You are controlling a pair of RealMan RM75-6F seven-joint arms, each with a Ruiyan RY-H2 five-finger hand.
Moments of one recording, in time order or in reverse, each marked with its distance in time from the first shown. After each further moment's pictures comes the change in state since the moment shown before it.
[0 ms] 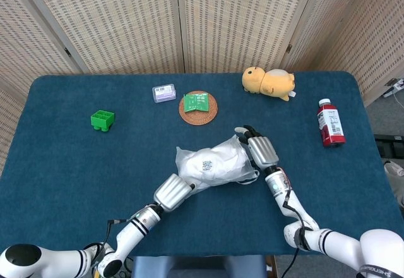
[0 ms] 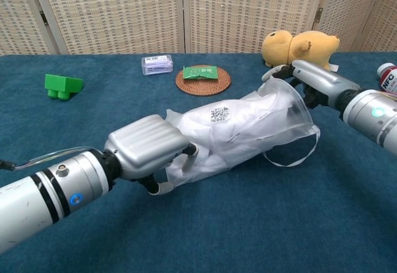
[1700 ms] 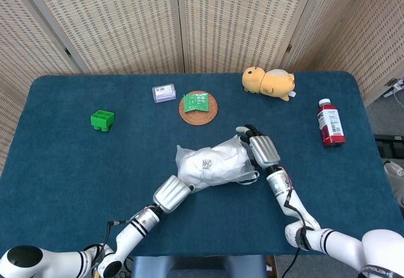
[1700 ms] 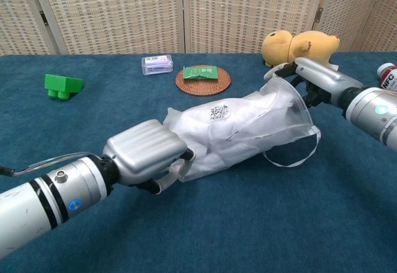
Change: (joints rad) left arm 0.013 -0.011 0.014 0.024 0.013 0.001 -0.010; right arm -0.005 0.011 0.005 -0.007 0.002 0.002 0.009
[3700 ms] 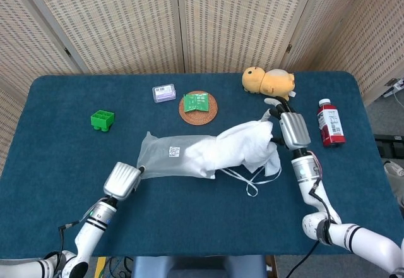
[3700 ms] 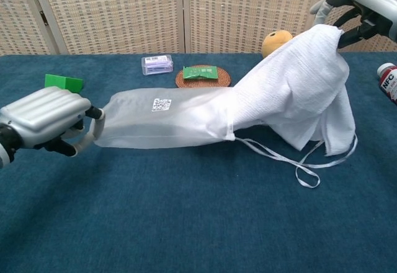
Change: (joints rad) left arm 0.172 0.244 -0.009 -0.101 -0.063 0.169 -0.072; right arm -0.036 0.210 0.116 -0.204 0.077 0.109 -0.045
